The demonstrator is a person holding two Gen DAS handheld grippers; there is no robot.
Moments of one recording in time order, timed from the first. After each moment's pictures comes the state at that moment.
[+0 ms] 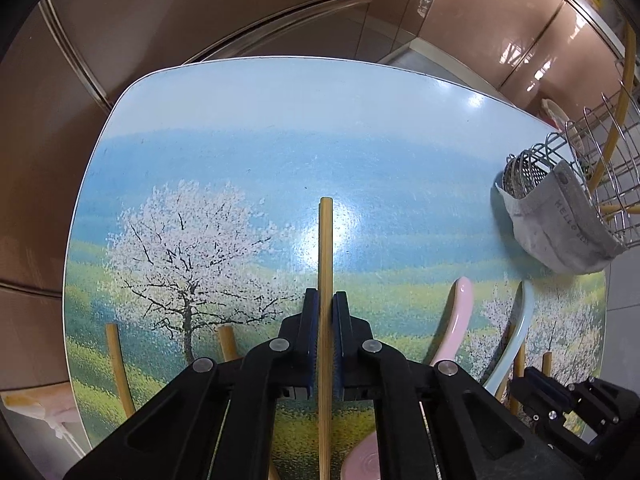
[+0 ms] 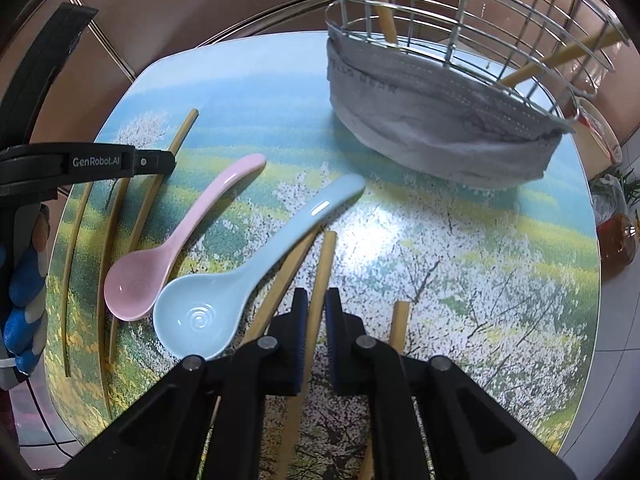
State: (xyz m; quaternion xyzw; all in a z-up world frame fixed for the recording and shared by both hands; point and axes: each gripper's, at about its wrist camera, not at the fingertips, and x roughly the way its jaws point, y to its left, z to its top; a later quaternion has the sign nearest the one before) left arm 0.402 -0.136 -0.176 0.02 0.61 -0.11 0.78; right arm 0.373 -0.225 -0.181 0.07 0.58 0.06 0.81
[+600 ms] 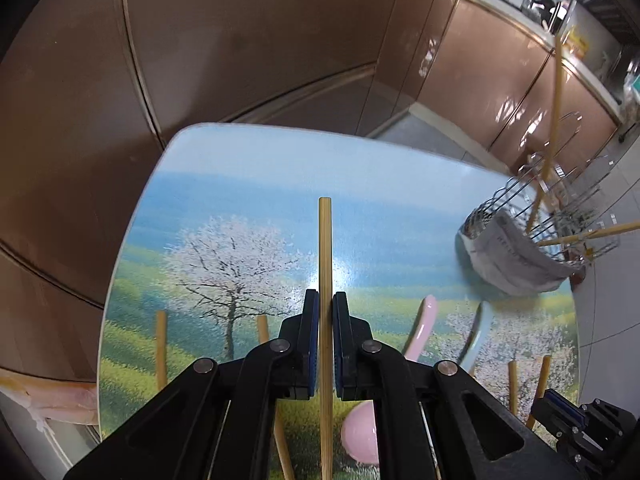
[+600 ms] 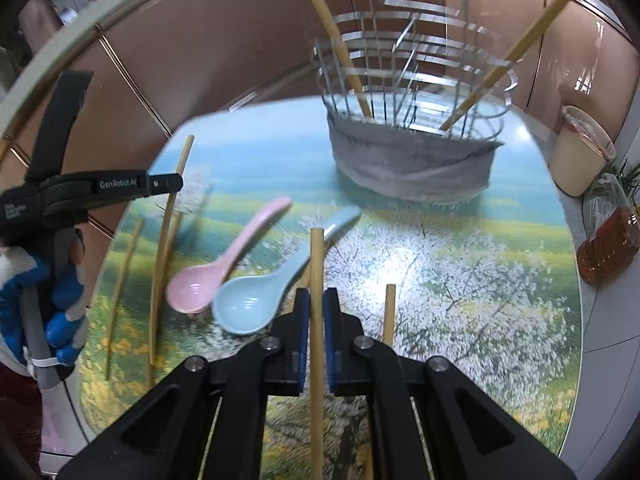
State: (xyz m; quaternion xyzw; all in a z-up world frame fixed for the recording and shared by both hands) left arm 0.343 -0.096 -0.108 -0.02 0.51 -0.10 0.85; right arm 0.291 -0.259 -0.113 0.12 0.48 0.07 0.87
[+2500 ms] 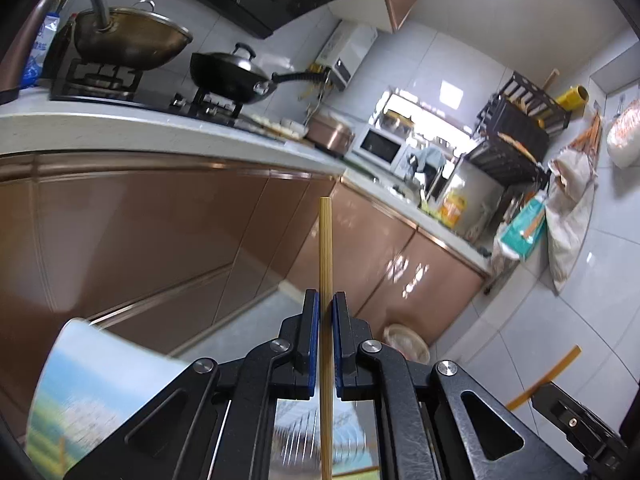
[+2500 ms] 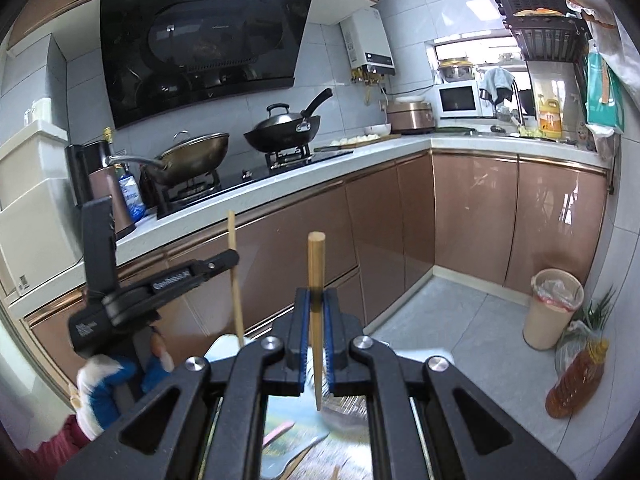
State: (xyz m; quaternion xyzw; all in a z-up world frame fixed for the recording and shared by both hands) left arm 0.367 -0.188 0.097 -0.19 0.22 -0.24 0.93; right arm 0.300 -0.344 0.140 0.10 0.19 0.06 0.97
